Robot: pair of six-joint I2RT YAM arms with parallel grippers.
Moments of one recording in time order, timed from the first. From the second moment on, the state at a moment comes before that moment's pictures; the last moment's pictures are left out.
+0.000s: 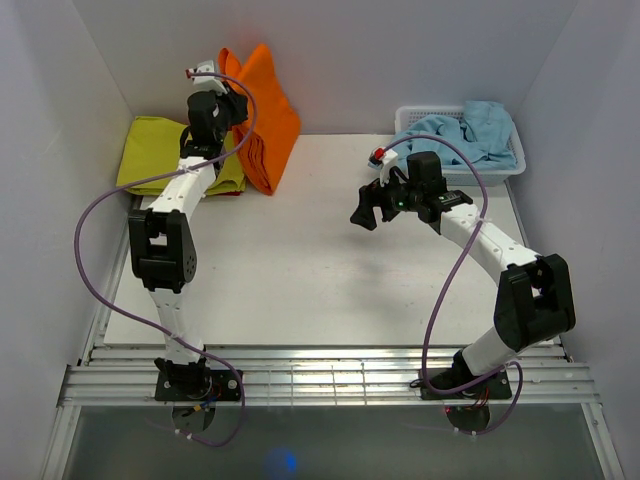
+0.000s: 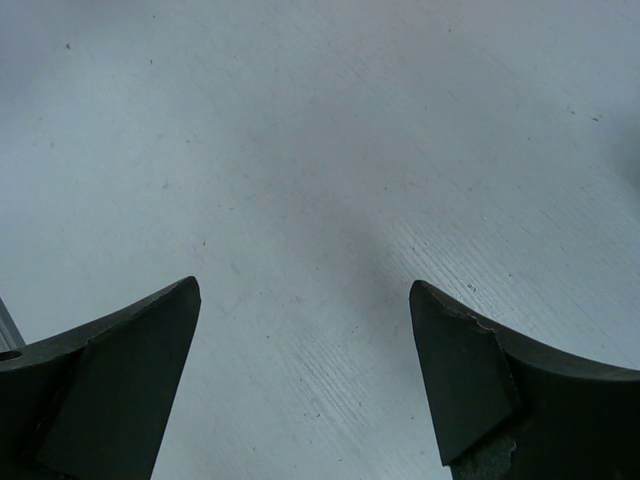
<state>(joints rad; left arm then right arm) -0.11 2.02 1.75 0.29 0.04 -0.34 0.38 1.55 1.17 -0.23 -0.57 -0.11</state>
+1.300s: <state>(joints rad) 0.04 2.00 1.64 0.26 -0.17 -0.42 0.38 1.58 1.18 -0.23 -0.58 -0.11</state>
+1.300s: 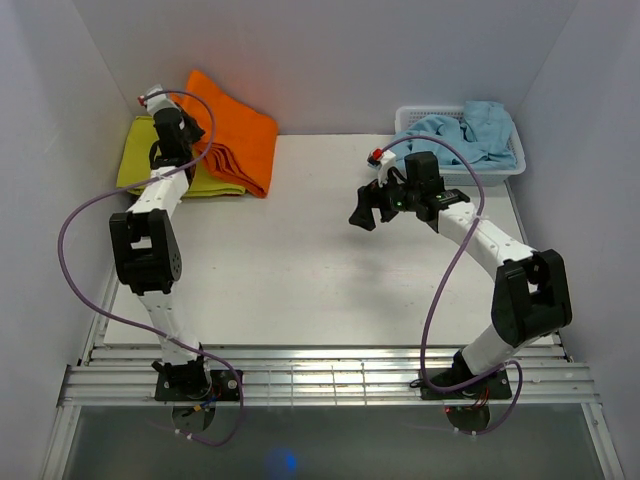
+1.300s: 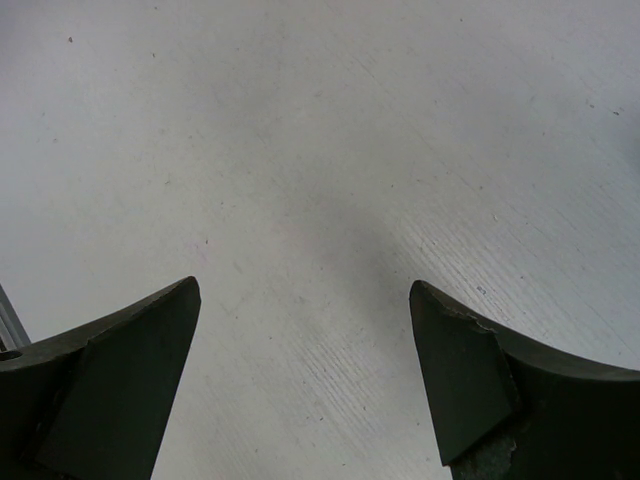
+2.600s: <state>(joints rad) 0.40 2.20 1.70 0.29 -0.07 -0.36 0.39 1.63 1.21 -0.28 -0.59 -0.12</state>
